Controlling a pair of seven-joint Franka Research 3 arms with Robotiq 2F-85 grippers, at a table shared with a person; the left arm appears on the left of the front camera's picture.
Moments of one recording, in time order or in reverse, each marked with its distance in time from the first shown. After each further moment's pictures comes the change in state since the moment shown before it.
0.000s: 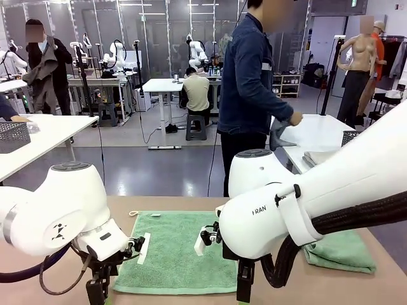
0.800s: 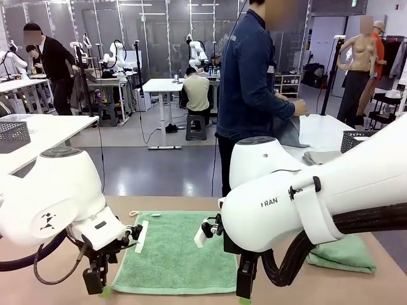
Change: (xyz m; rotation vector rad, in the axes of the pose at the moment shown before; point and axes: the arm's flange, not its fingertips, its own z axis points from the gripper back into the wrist) left arm 0.000 -0.001 0.031 0.050 -0.016 -0.019; right arm -0.005 0.016 0.029 -0.011 0.007 -0.081
